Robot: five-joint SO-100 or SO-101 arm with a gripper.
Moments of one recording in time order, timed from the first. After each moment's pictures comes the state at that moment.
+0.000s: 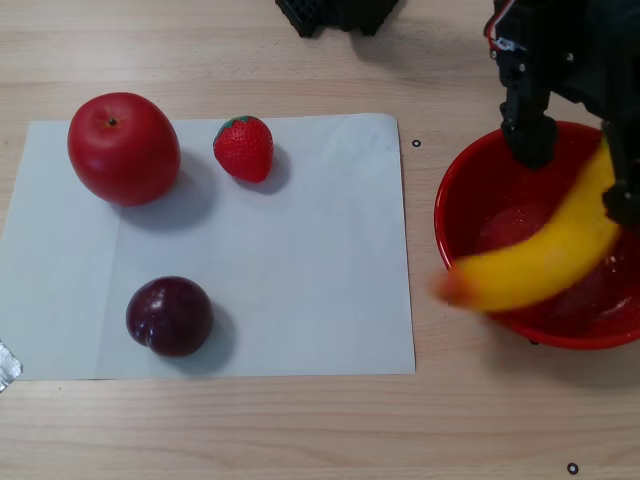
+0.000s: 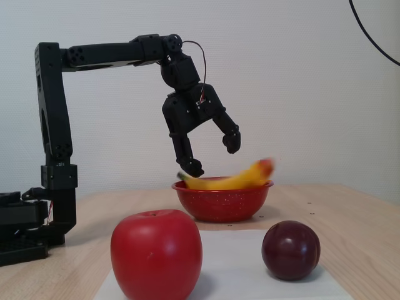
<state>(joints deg) 34.4 97.4 79.7 60.6 -9.5</state>
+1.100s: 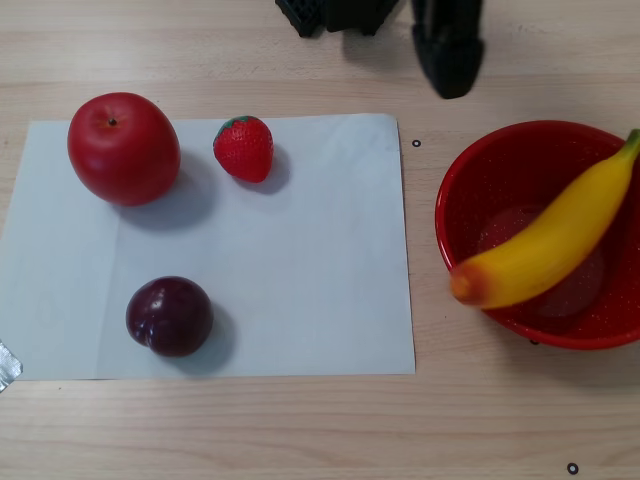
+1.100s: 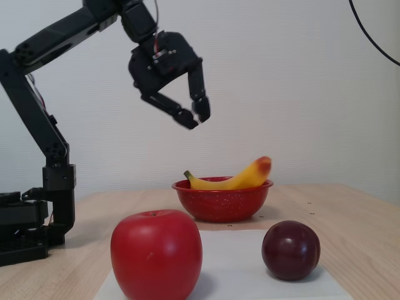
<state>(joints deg) 18.3 123.2 83.5 78.0 -12.8</state>
